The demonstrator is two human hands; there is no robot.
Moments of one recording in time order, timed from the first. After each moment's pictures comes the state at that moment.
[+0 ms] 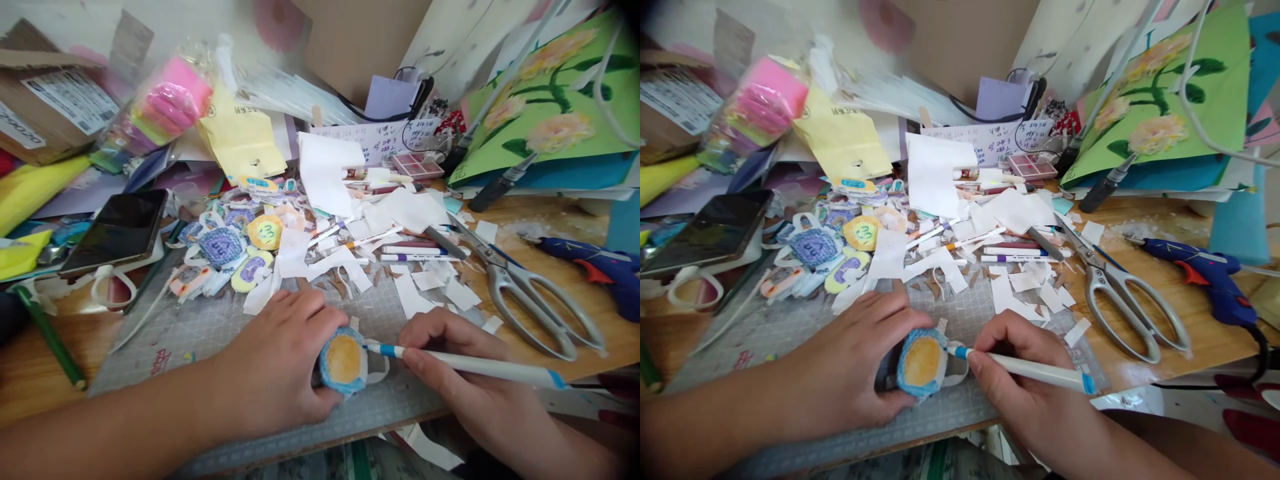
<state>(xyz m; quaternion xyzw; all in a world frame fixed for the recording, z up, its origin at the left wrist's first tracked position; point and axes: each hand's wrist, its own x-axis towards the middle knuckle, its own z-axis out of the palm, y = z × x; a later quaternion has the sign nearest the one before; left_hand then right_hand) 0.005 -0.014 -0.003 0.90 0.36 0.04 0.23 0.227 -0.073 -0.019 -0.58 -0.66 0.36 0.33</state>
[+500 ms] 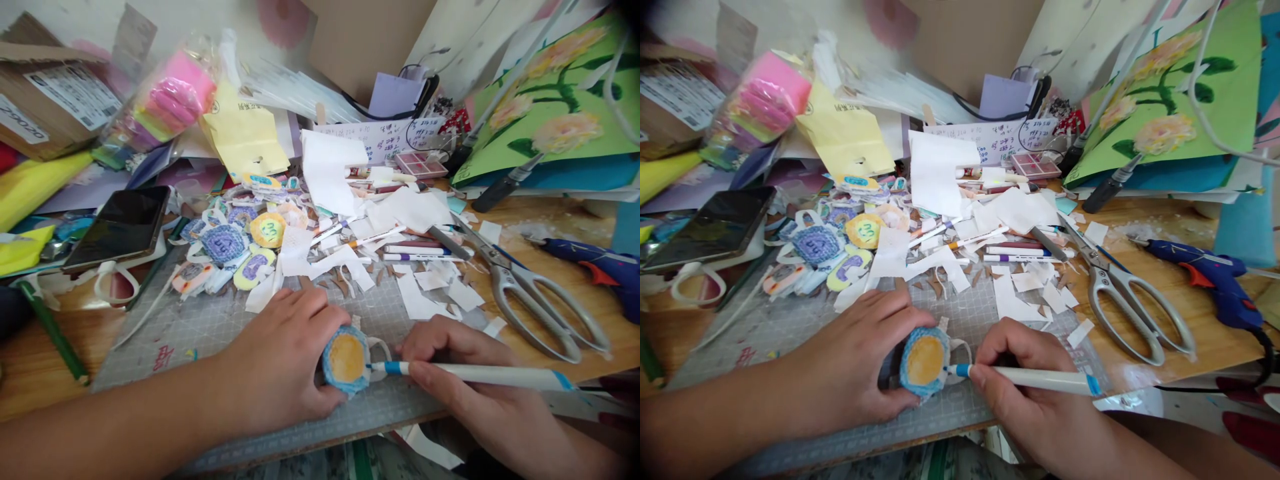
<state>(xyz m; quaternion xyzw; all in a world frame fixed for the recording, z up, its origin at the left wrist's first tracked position) 0.004 -0.015 -0.005 0.90 0.37 0.04 0.22 0.227 -0.074 -0.018 -0.56 -0.67 0.36 0.33</state>
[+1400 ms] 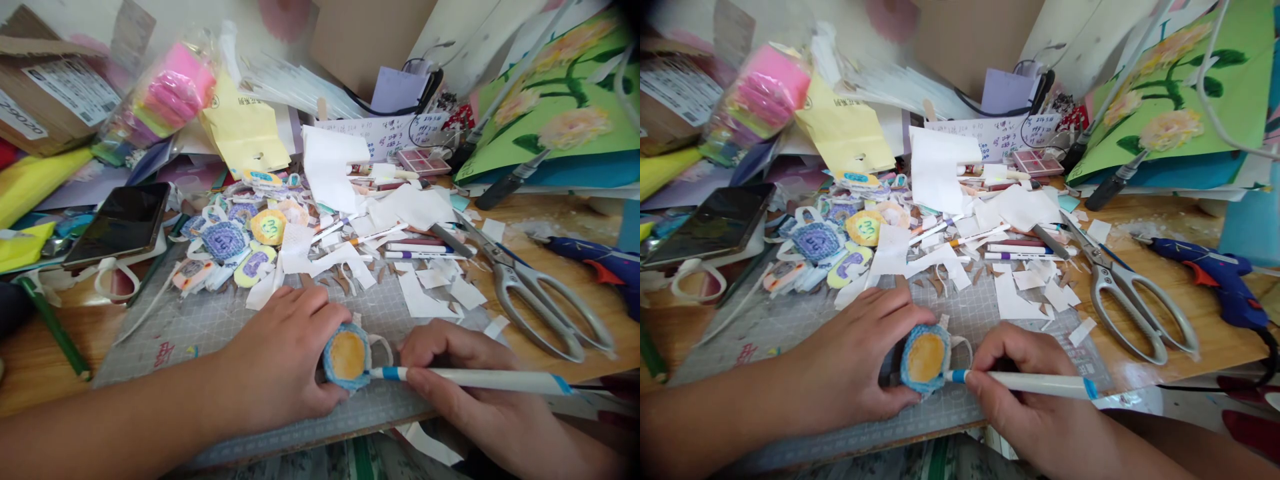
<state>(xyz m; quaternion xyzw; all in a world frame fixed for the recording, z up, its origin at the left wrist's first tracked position) 0.004 -0.015 -0.003 0.90 0.37 0.04 0.23 0.223 -0.074 -0.011 -0.56 -0.68 0.36 0.30</state>
